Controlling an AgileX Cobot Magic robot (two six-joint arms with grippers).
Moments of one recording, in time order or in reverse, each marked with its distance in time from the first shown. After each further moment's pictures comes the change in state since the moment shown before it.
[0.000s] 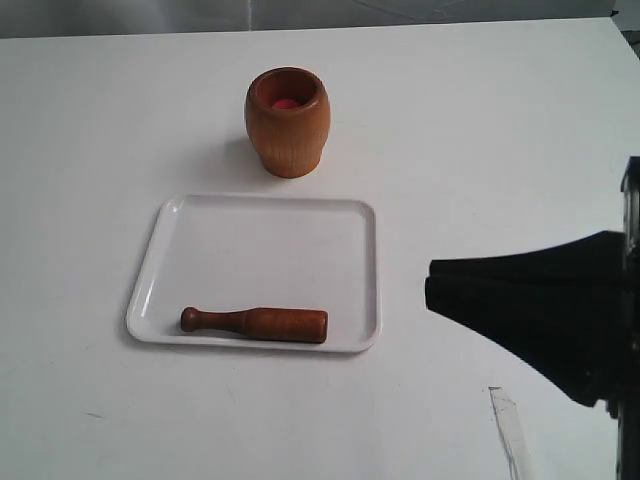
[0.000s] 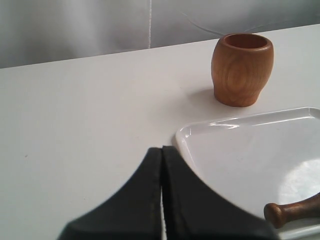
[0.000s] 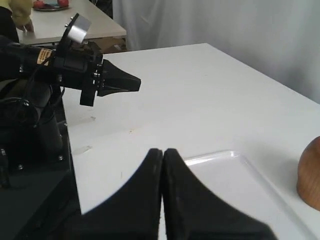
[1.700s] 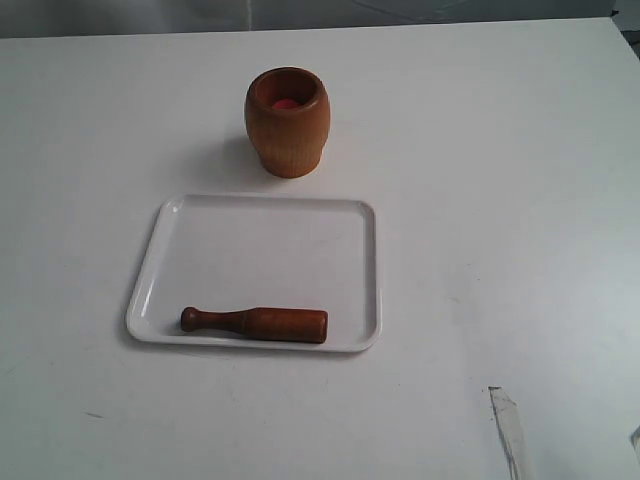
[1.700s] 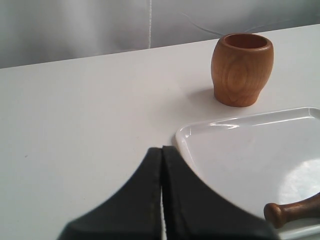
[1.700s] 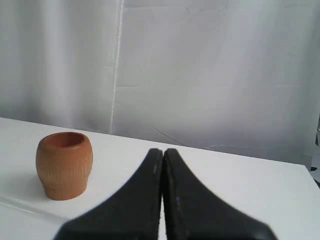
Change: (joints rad) left arm 0.000 0.000 0.000 0.000 0.000 0.000; right arm -0.772 -0.611 0.352 0.036 0.140 0.029
